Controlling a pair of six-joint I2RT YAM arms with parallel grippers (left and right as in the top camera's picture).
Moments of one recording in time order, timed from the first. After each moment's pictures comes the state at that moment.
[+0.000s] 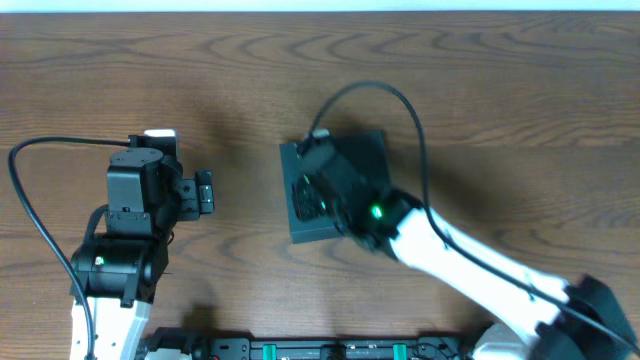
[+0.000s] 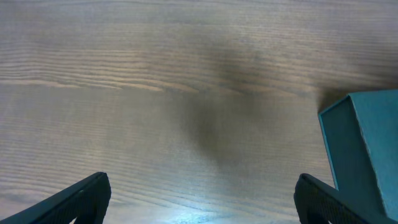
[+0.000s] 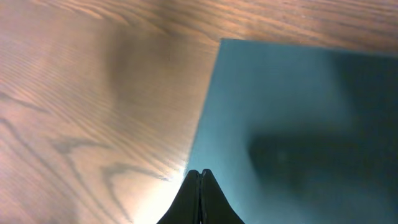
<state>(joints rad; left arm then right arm) -0.09 0.92 0.91 -0.79 -0.14 -0.06 0.84 1.56 1.10 -0.40 0.04 0.53</state>
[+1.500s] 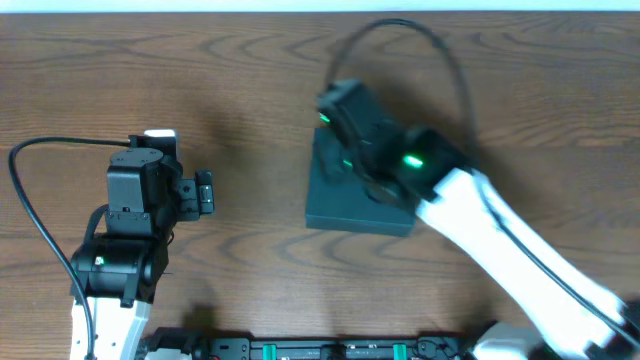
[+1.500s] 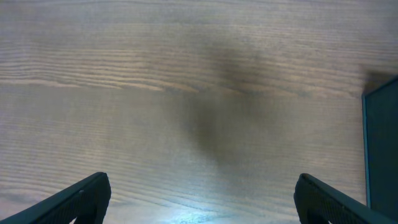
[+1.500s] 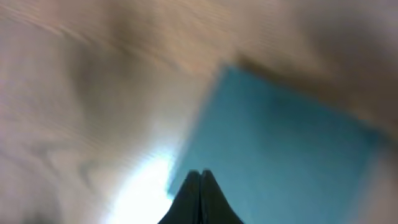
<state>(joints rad) -0.09 0.92 0.91 -0.79 -0.14 -0.06 0.73 1.53 1.54 -1.01 0.12 0.45</state>
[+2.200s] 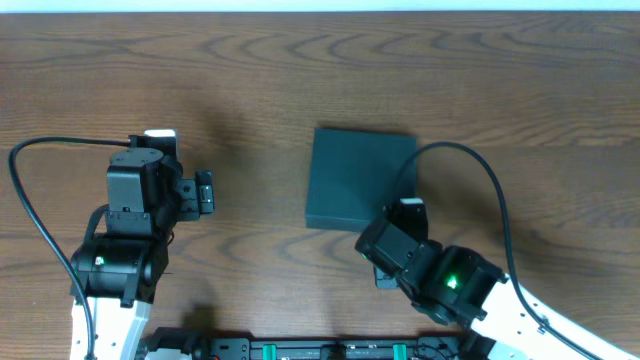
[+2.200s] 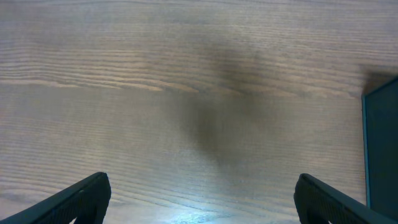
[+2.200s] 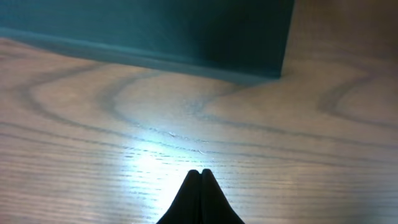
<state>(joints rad) -0.09 0.92 0.91 -0.79 -0.14 -0.06 0.94 1.08 0.81 -1.00 0.27 0.88</state>
